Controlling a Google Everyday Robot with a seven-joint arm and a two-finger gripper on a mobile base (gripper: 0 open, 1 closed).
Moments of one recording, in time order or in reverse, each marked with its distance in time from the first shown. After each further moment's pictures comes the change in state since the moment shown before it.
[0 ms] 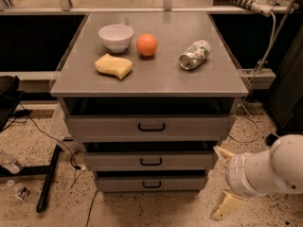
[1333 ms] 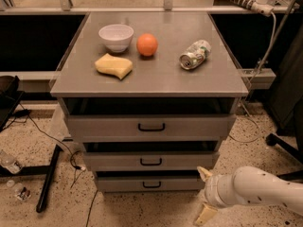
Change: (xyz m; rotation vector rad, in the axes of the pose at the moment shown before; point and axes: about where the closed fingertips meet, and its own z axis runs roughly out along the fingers) arm 0.062 0.016 0.175 -0.033 -0.040 0.008
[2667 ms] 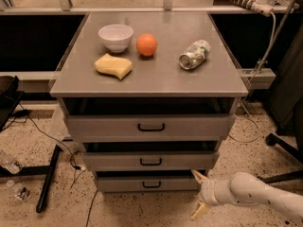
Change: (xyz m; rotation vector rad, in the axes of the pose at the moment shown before) arm 0.050 -0.023 0.113 -0.002 -0.186 -0.038
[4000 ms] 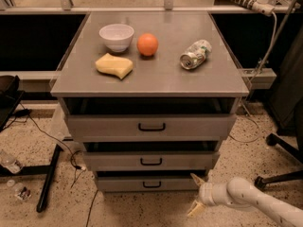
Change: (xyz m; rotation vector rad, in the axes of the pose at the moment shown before) arm 0.070 -0.013 0.075 0.009 -0.107 0.126
